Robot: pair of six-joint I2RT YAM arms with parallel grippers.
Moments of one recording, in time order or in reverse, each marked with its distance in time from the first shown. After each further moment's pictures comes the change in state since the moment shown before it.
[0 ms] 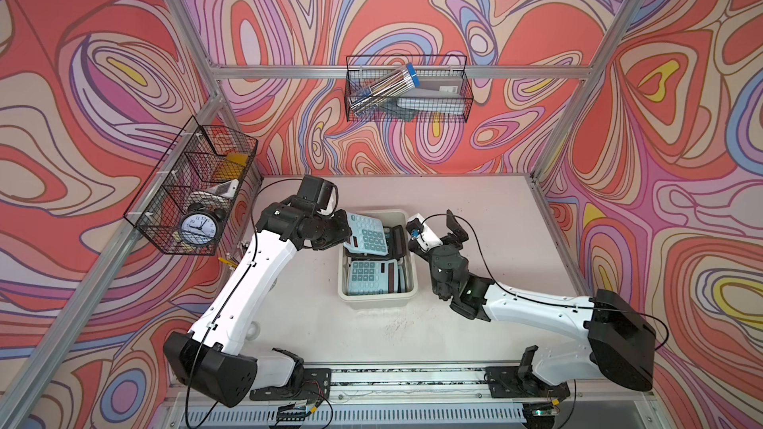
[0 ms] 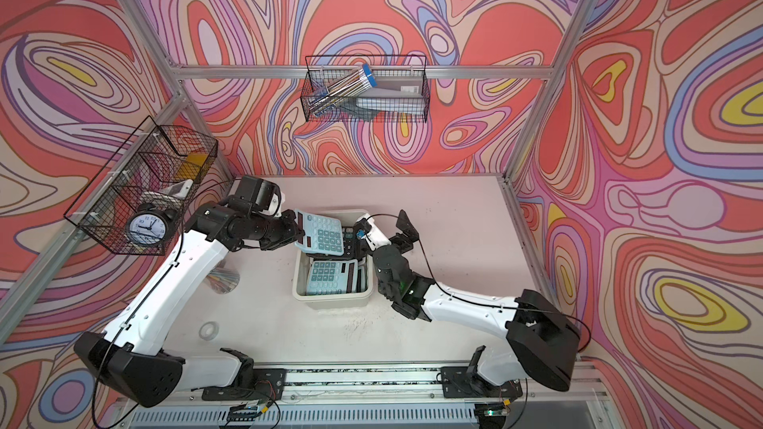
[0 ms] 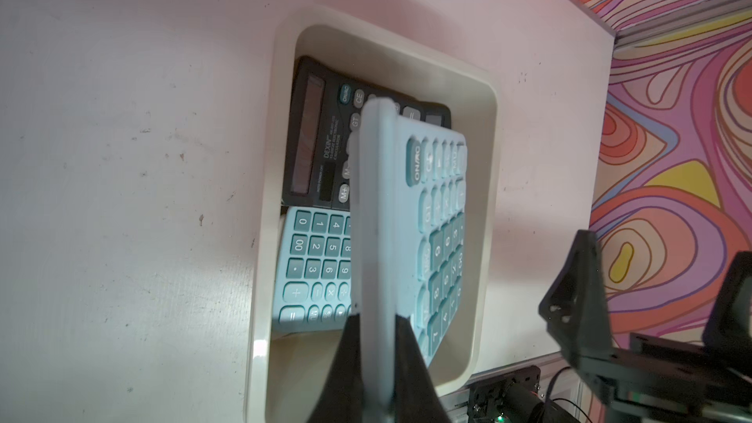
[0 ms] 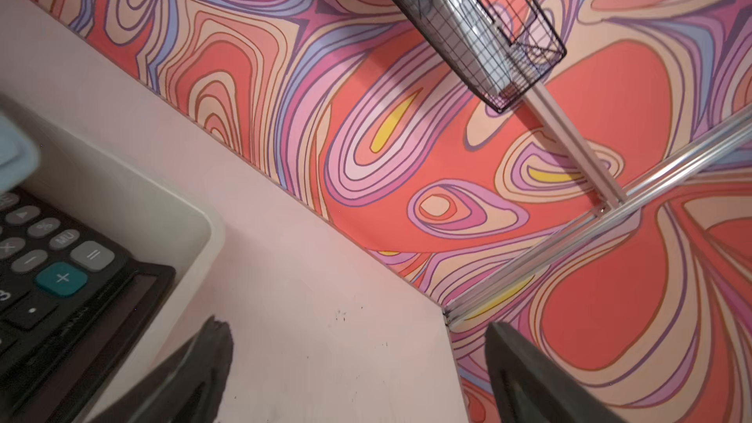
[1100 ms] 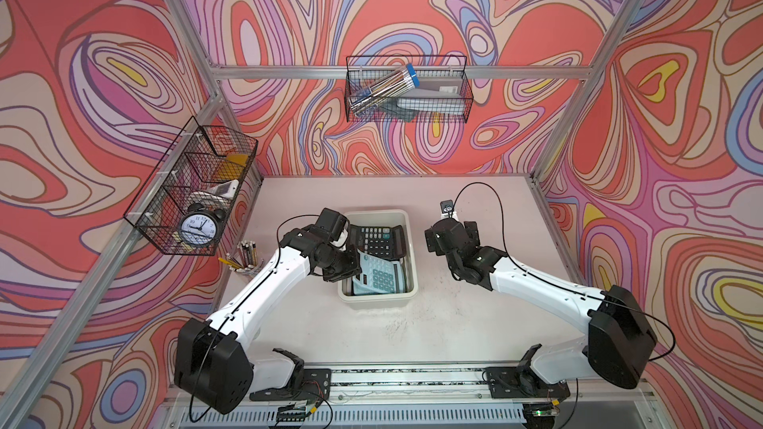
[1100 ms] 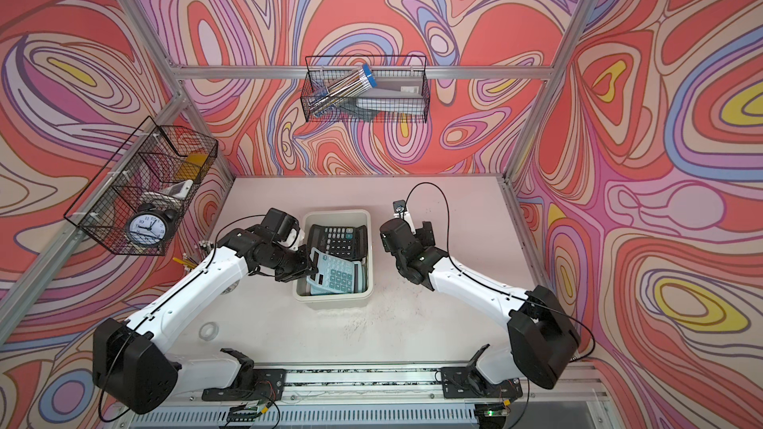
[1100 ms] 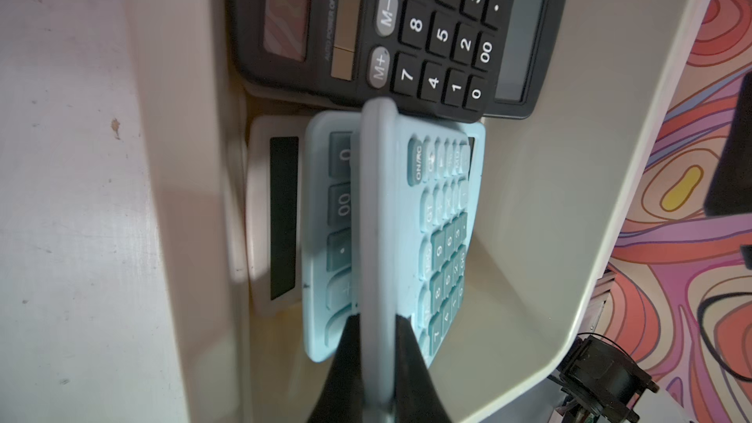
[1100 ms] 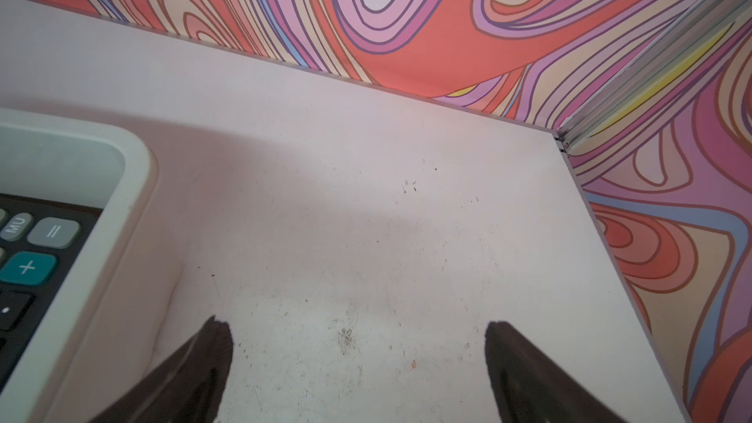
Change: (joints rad) left arm -0.062 -0.006 -0.335 0.147 0.119 -0.003; right arm -0.221 0.055 0.172 -0.637 -0.277 0.721
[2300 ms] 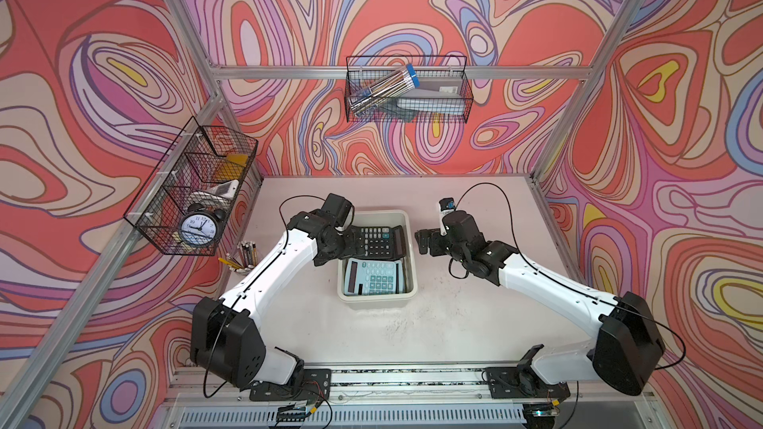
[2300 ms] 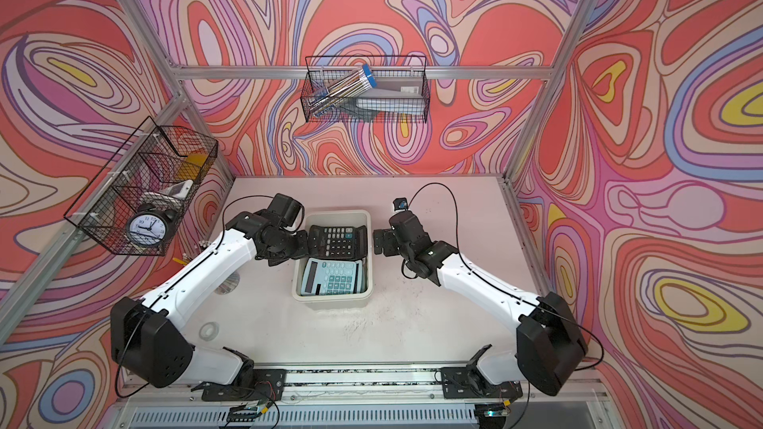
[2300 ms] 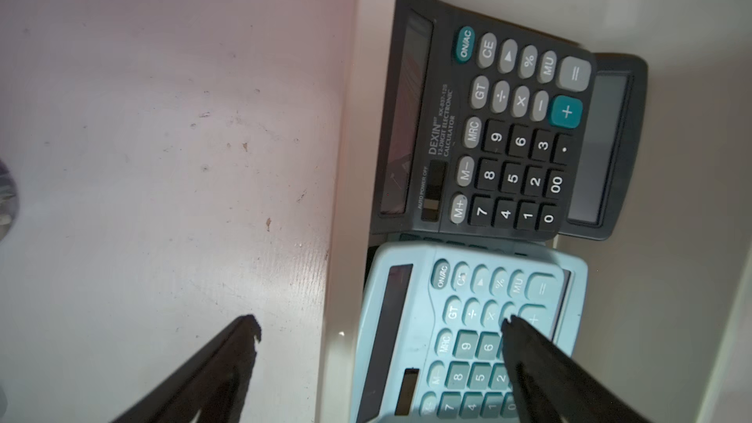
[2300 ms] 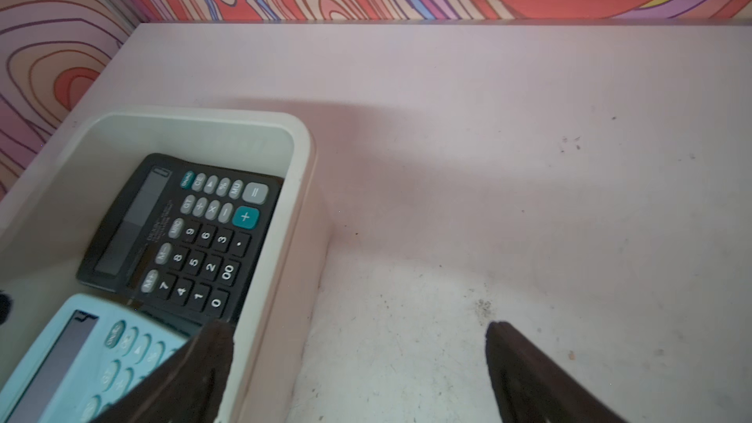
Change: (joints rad) left arm 0.024 0.134 0.145 -0.019 -0.278 0.069; right arm -0.067 -0.040 0.034 -0.058 -0.515 0.181
